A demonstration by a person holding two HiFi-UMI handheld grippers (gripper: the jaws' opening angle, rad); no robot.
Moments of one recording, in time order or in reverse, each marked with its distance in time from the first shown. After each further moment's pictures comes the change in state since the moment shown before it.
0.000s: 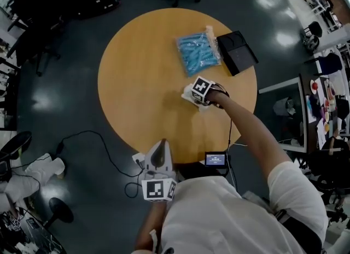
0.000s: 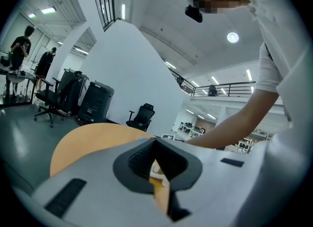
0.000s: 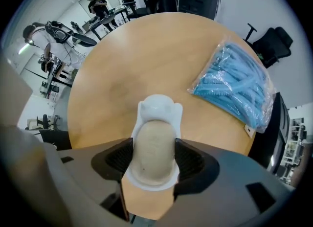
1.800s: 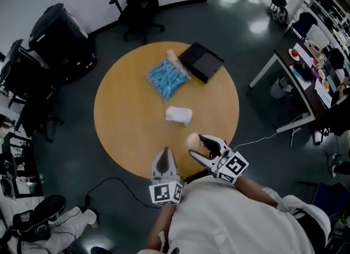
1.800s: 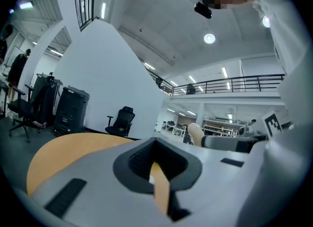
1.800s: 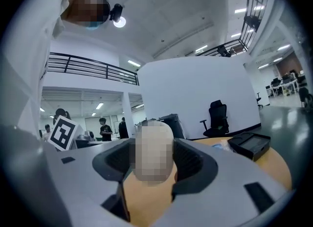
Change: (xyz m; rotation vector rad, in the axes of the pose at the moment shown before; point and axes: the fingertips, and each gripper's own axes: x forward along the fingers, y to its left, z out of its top) left arm 0.027 -0.079 0.017 0.144 -0.021 -0.225; right arm -0.291 0.211 -0.100 0.346 -1.578 -0.127
